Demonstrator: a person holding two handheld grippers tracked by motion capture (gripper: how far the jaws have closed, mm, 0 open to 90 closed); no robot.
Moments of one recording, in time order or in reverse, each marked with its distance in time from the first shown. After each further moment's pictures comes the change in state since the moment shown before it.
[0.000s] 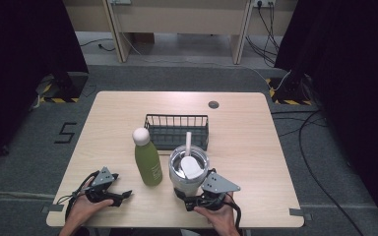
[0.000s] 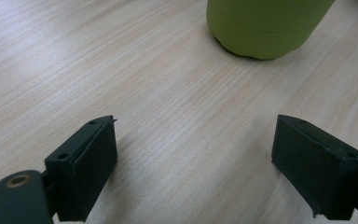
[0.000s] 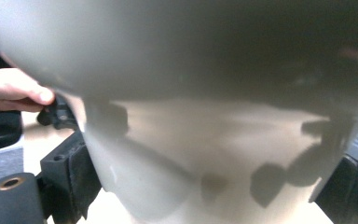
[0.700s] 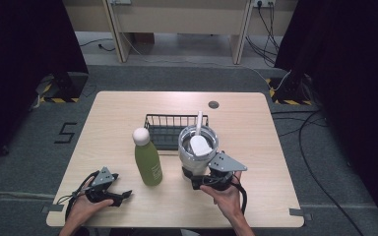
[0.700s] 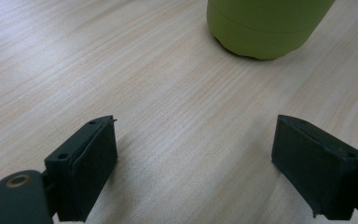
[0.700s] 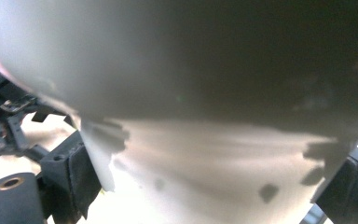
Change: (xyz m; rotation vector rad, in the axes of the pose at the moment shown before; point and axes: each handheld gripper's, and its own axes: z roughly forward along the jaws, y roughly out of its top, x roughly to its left) left arm 0.000 0.000 0.000 0.000 0.000 -0.001; right arm -0.040 0.034 0.001 0.022 -0.098 -0.009
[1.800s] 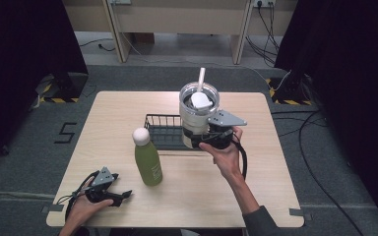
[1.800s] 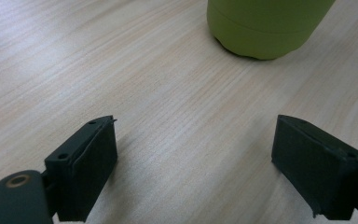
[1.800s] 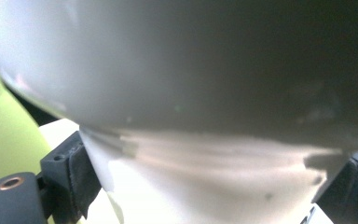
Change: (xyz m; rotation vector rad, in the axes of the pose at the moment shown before) left arm 0.000 0.000 0.000 0.000 0.000 0.000; right arm -0.059 0.082 0.036 0.003 -0.060 -0.006
